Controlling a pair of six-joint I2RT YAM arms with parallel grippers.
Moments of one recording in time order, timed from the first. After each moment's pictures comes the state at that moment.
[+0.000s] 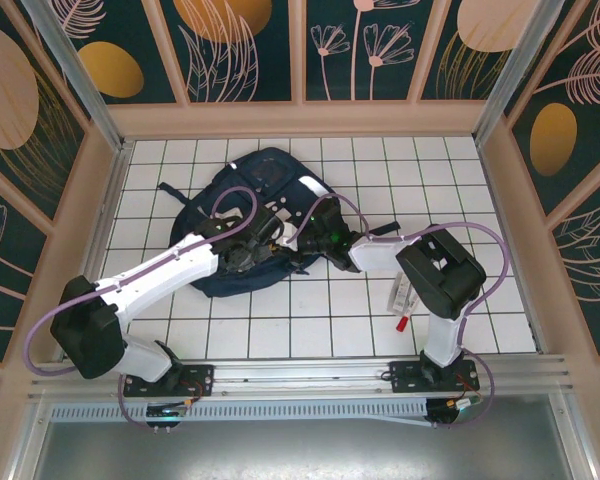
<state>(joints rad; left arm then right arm) -0.78 1.45 1.12 -0.87 -0.32 -1.22 0.75 1.85 0.94 0.47 -0.65 -0.60</state>
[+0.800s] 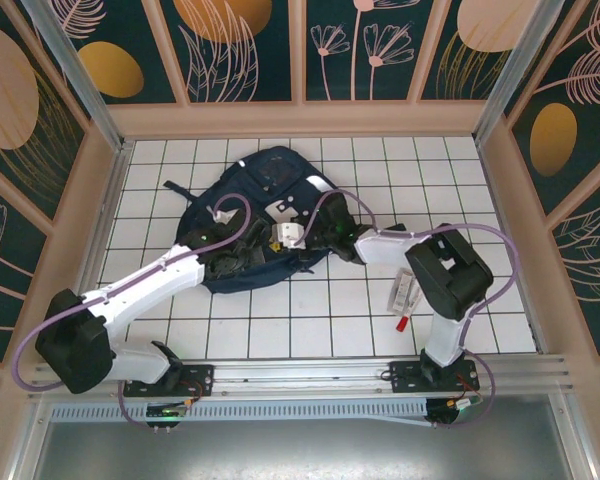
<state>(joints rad) -0.72 1.33 0.96 -0.66 -0.24 -0.85 0.67 1.79 0.97 0.25 -0.71 -0.91</state>
